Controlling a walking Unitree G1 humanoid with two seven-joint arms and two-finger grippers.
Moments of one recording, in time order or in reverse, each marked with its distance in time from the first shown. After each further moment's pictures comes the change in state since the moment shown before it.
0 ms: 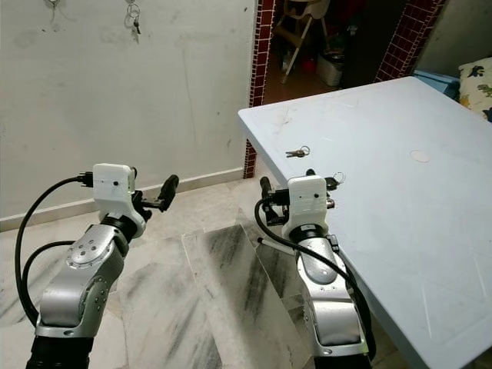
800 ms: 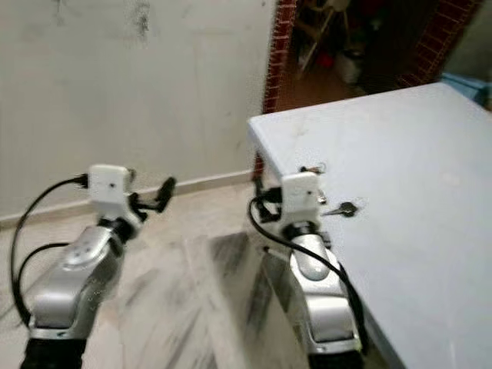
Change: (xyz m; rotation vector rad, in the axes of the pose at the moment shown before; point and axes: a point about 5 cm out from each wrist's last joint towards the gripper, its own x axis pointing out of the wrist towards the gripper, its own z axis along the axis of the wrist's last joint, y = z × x) left arm 0.000 0.005 0.003 -0.005 -0.007 -0.007; right arm 0.004 0.007 0.006 0.003 -0.025 0.028
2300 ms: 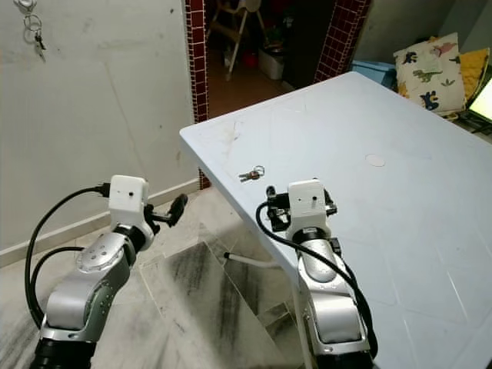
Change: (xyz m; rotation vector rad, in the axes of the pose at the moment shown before) left arm -0.004 -0.014 -0.031 0.010 0.200 -0.048; right arm -0.003 -0.014 -0.020 -0.076 0.141 -0.080
